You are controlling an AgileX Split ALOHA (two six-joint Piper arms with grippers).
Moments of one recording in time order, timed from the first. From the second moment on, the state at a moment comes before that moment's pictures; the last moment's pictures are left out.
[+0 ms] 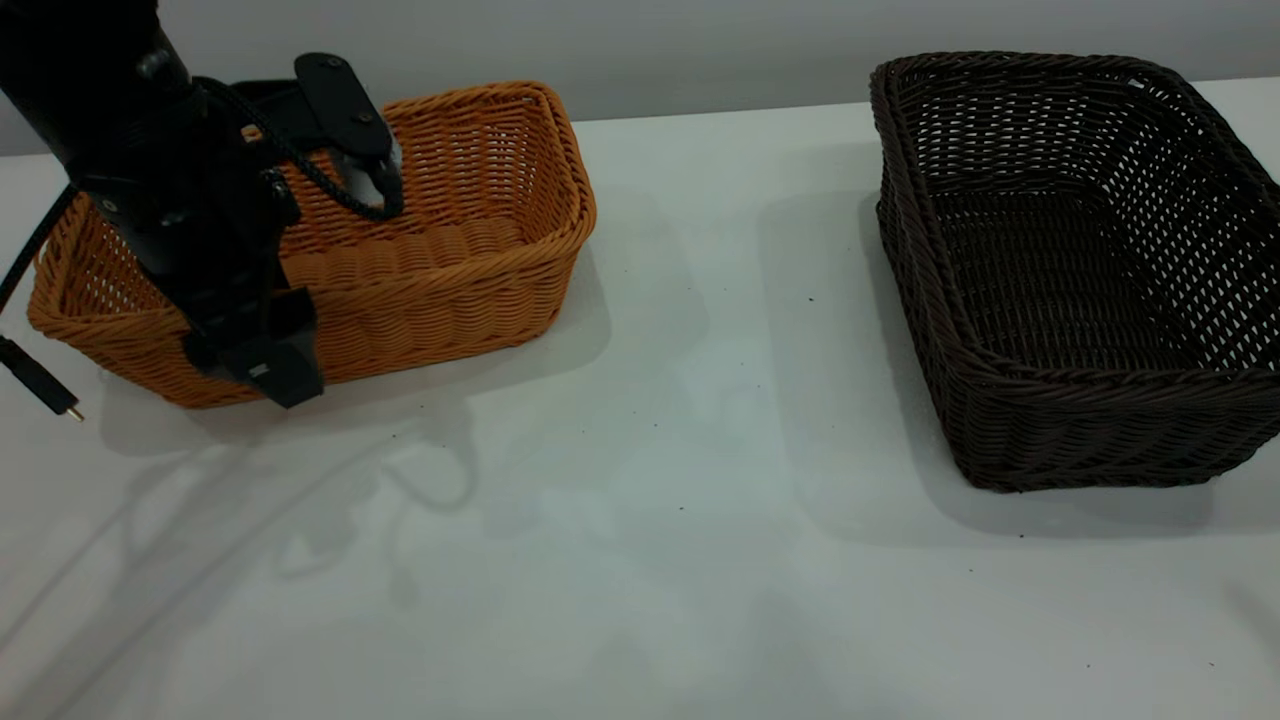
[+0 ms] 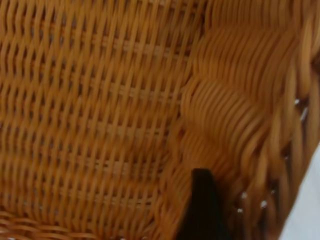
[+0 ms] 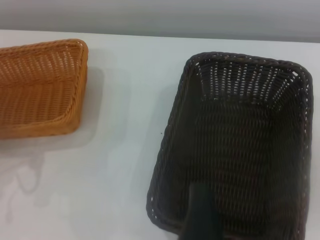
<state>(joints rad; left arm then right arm) -0.28 1.96 -1.04 0.12 0.50 0.76 -0.06 0.77 -0.81 0.41 0.83 -0.33</state>
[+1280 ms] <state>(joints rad) -0.54 1.98 -1.04 0.07 0.54 1.10 -0.06 0.77 -0.81 0.42 0.83 -0.33</state>
